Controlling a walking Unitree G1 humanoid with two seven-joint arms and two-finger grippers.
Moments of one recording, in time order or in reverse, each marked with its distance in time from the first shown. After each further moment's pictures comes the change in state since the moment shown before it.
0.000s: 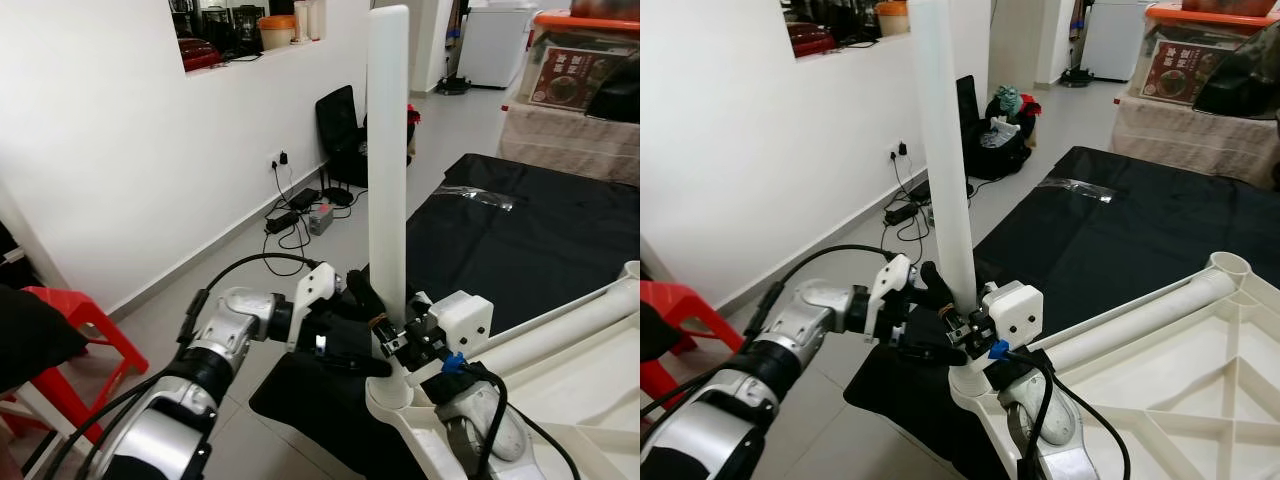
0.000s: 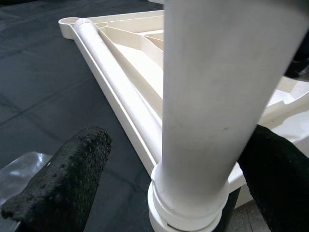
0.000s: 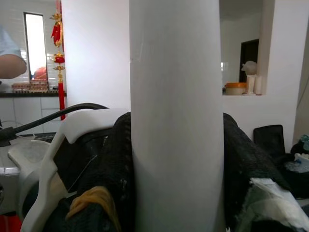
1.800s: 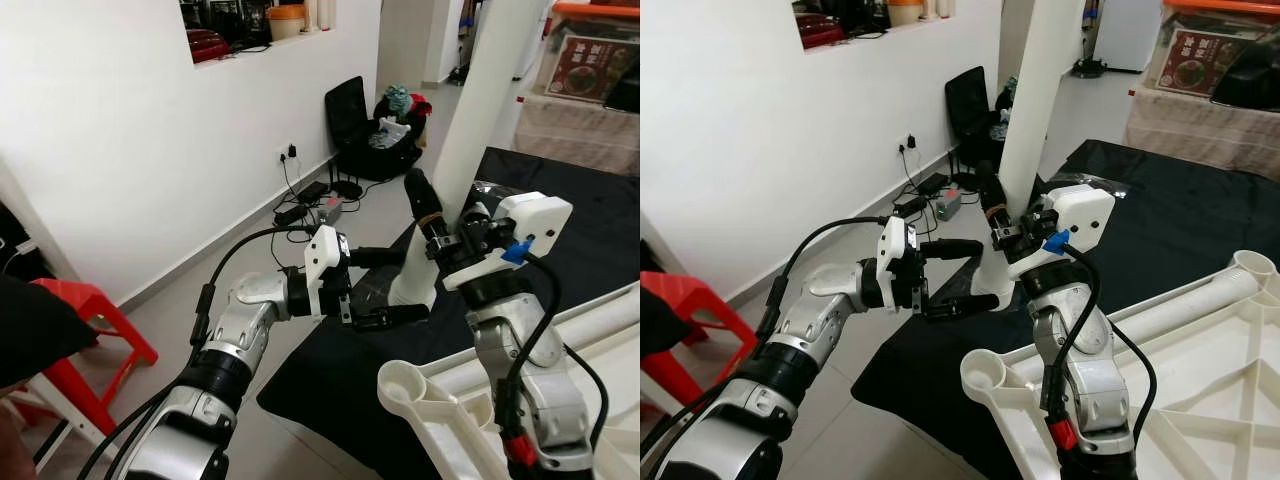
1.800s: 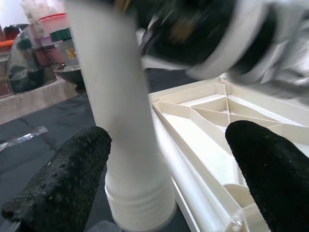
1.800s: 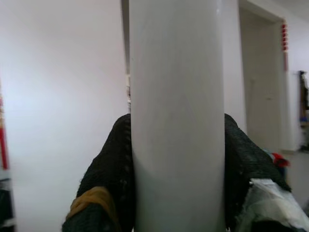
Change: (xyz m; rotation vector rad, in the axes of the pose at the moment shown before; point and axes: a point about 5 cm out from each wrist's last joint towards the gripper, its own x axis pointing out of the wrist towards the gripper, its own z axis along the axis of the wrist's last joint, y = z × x) left arm -0.003 -0.004 0.046 0.183 -0.307 0.211; right arm 0.043 -0.070 0.049 -0.076 -0.116 -0.295
